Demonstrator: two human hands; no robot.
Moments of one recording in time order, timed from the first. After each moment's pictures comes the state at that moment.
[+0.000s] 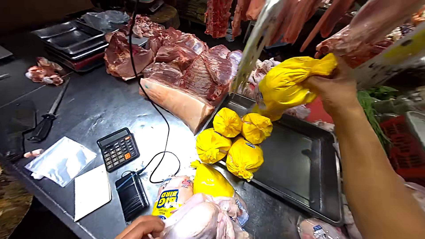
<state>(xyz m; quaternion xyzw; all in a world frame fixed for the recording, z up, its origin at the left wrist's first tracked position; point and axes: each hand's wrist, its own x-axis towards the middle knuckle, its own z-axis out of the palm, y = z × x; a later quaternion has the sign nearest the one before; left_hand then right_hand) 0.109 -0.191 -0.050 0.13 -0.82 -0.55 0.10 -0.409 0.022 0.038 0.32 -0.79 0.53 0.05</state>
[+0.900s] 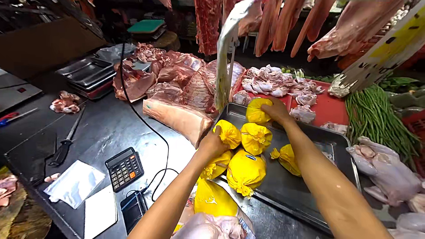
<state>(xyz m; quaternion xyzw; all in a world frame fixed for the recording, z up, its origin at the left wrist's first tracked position) -0.230 -0.217 -0.110 0.25 -0.92 -0.25 -0.15 -0.471 -0.035 -0.107 0.22 -0.88 0.40 -0.12</state>
